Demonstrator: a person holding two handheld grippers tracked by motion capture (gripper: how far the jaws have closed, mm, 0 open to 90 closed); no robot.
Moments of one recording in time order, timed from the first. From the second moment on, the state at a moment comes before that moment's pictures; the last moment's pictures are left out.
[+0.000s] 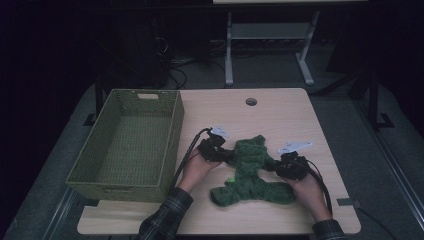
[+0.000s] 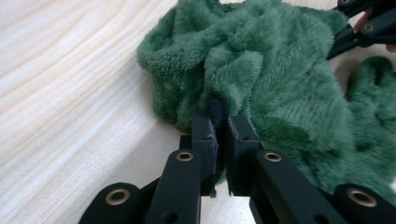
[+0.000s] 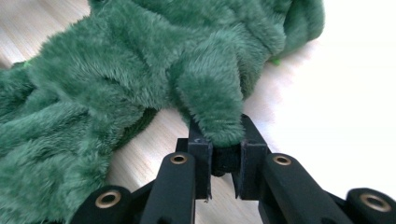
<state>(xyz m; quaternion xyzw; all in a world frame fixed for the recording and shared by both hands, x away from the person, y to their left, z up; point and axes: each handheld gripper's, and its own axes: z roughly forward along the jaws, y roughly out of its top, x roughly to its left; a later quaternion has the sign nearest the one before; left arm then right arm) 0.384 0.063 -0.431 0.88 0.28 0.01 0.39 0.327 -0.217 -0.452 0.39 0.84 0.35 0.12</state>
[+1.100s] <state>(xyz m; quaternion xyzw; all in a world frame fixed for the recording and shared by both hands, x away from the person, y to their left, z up) 0.351 0.097 -0.417 0.86 0.31 0.04 0.40 0.330 -0.221 -0.421 0.36 0.86 0.34 0.14</state>
